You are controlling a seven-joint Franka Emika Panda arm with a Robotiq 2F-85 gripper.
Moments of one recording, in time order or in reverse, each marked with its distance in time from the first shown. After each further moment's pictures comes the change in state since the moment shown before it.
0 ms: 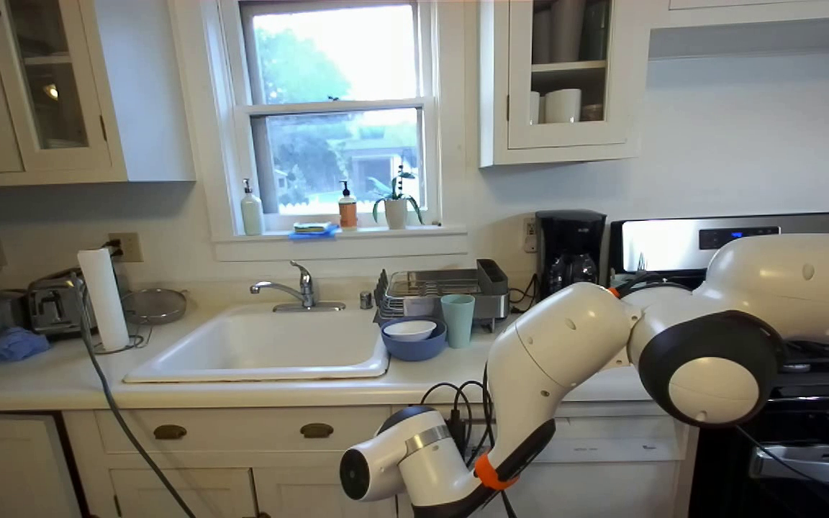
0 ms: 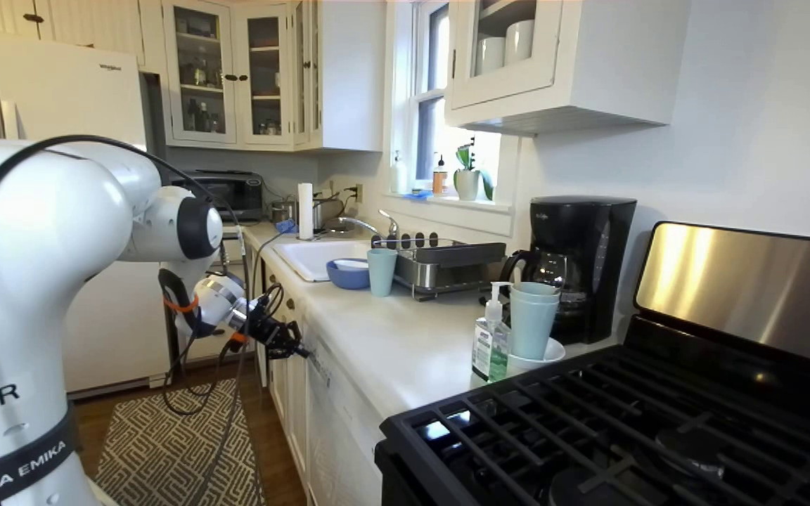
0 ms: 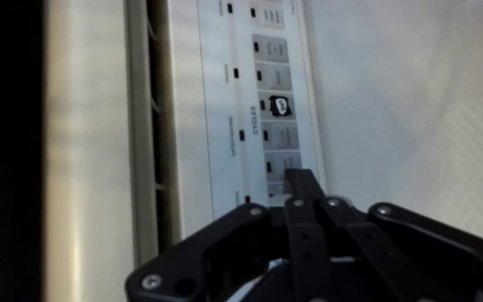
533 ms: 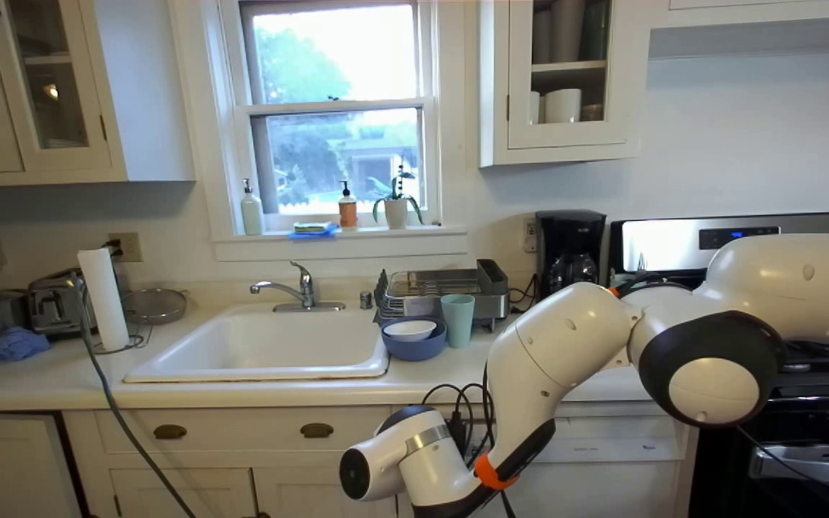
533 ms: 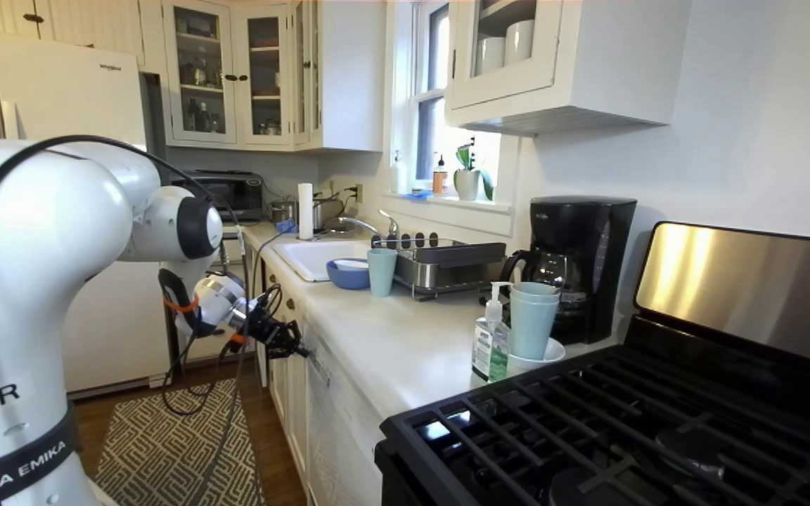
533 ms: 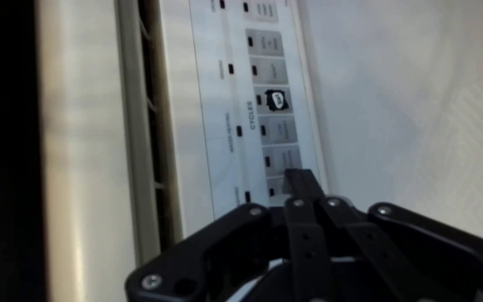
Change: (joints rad) arm 0.002 0.000 -0.006 0.000 0.000 0.012 0.044
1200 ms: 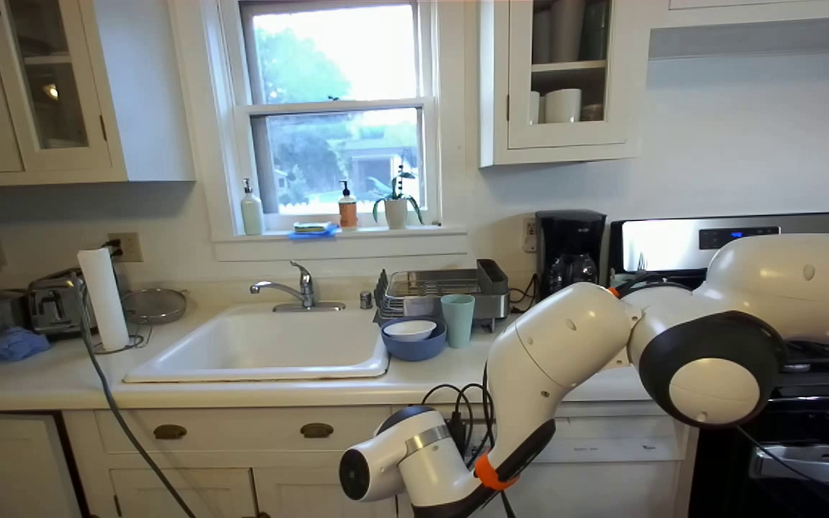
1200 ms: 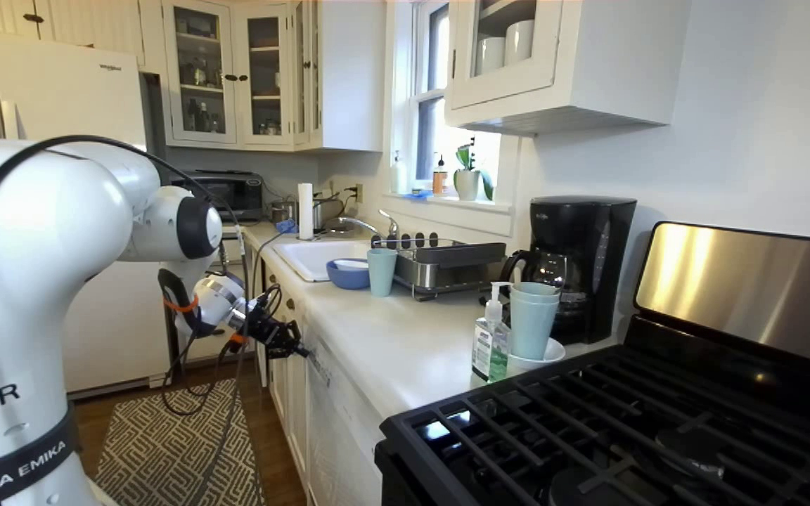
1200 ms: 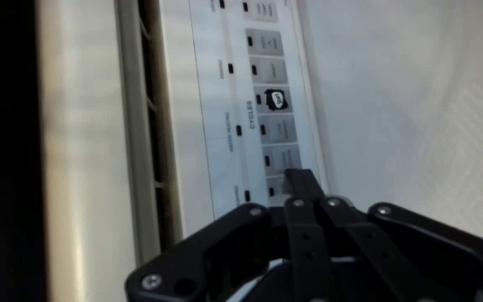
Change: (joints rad) arm 0.002 0.000 0.000 0.000 0.000 0.000 0.000
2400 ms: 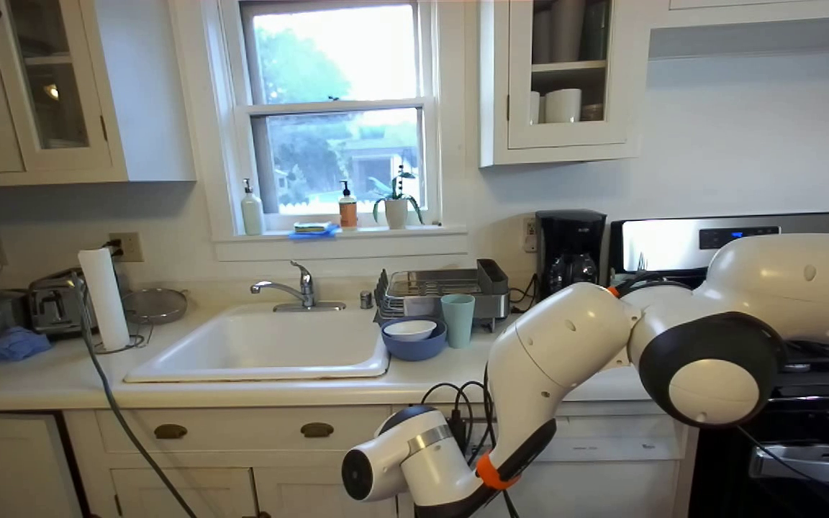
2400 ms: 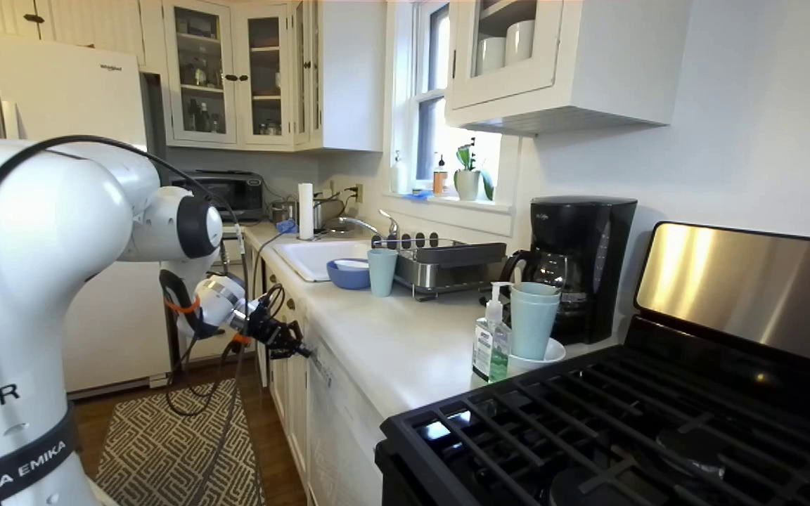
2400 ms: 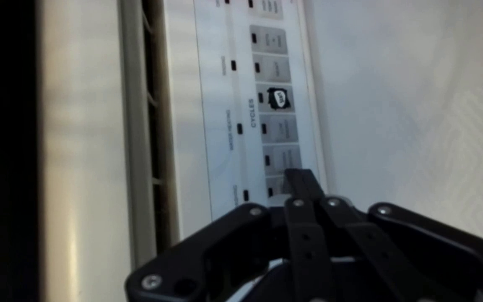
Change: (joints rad) arm 0.001 -0.001 -0.016 -0.012 0.000 0.022 -0.026
